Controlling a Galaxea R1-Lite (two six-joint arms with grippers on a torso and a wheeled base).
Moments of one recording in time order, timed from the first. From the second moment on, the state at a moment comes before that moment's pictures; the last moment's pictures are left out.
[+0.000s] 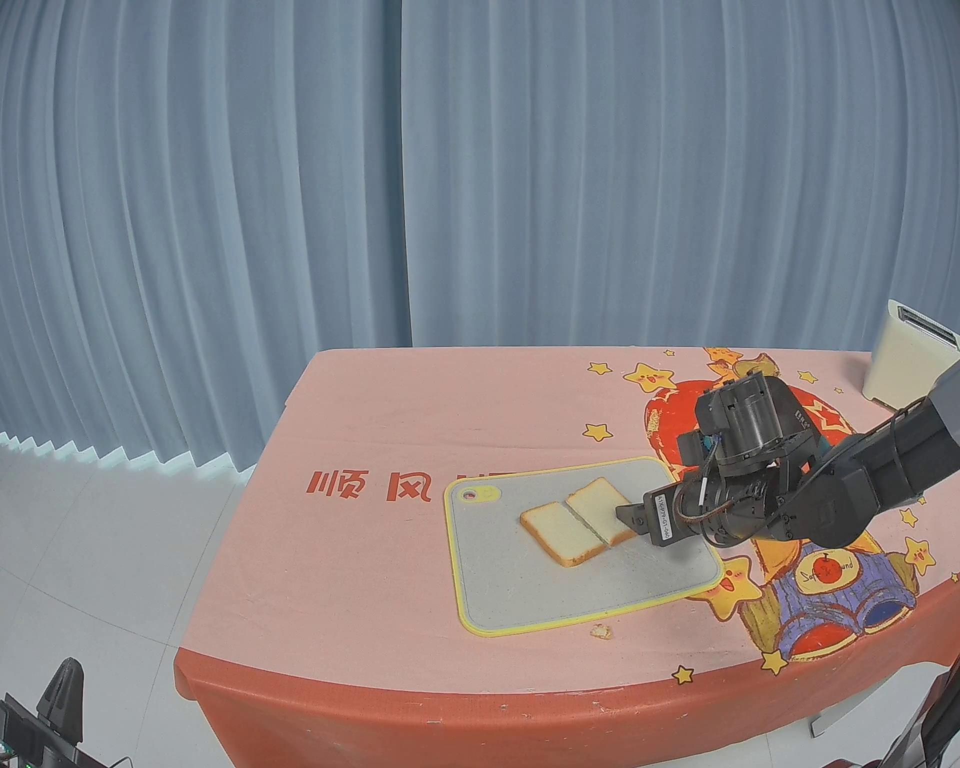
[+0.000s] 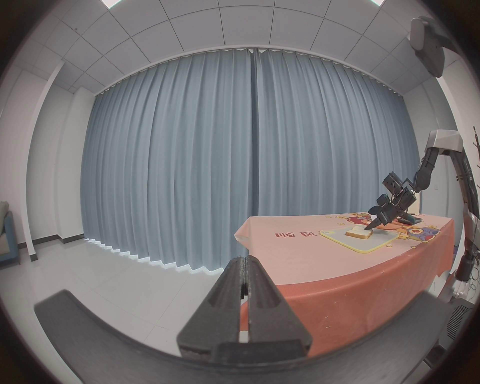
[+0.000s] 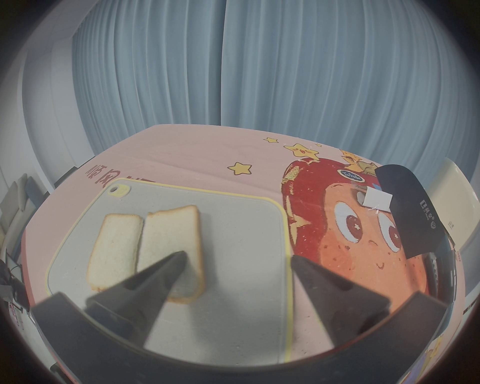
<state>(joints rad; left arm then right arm) 0.01 0.02 -0.02 -0.01 0.00 -0.01 0.51 1.95 -0.94 -0.23 -0.22 0.11</state>
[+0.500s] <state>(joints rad) 0.01 0.02 -0.02 -0.01 0.00 -0.01 0.51 1.94 -0.93 -0.23 -0.22 0.11</state>
